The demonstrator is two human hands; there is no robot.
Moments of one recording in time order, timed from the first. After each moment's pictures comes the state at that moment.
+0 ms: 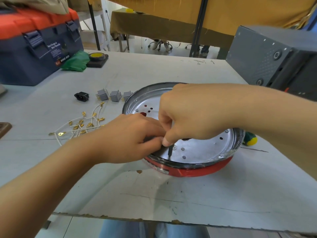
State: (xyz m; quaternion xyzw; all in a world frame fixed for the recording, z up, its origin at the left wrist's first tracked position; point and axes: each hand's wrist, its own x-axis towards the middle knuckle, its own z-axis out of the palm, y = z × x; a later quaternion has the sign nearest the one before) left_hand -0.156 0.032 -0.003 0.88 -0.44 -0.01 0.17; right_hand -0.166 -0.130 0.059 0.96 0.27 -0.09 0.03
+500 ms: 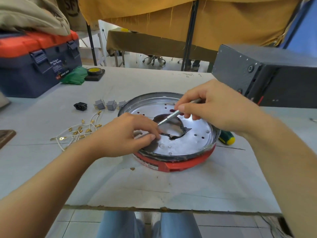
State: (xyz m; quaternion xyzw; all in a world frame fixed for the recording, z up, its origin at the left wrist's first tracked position) left_hand -0.157 0.031 -0.003 0.87 -0.42 0.01 0.24; right_hand -0.204 -0.185 0.061 0.94 0.12 0.07 -0.32
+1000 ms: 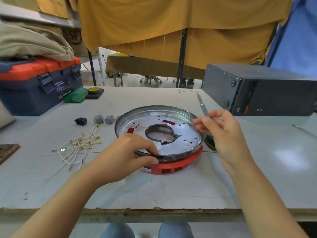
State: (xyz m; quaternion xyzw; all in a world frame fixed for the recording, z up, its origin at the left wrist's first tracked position) left_hand -0.198 0.023 -0.019 0.85 -0.43 0.10 0.30; right_hand -0.232 -0.213 -0.011 0.70 -0.02 0.28 -0.66
